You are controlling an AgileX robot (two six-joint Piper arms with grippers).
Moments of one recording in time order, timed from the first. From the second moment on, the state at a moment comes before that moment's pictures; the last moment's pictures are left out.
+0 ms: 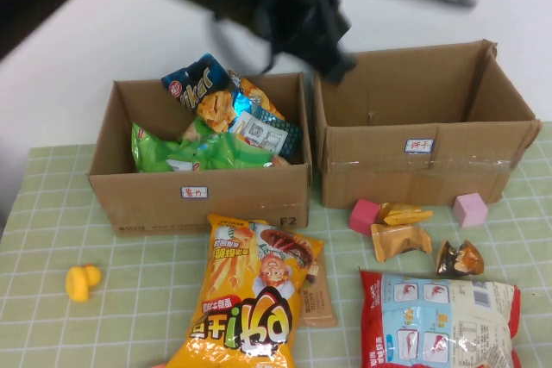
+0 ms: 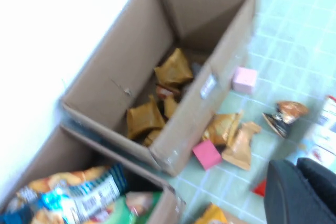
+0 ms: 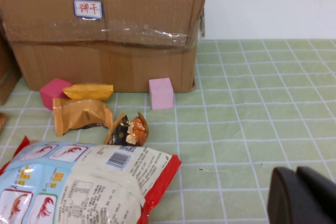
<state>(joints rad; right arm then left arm) 0.07 -0.01 0.02 -0.14 0.42 0.13 -0.61 1.63 -1.83 -0.20 0.94 0.46</state>
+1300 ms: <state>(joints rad) 0.07 -0.01 0.02 -0.14 0.42 0.14 -0.33 0.32 -0.26 0.05 0.13 0.16</state>
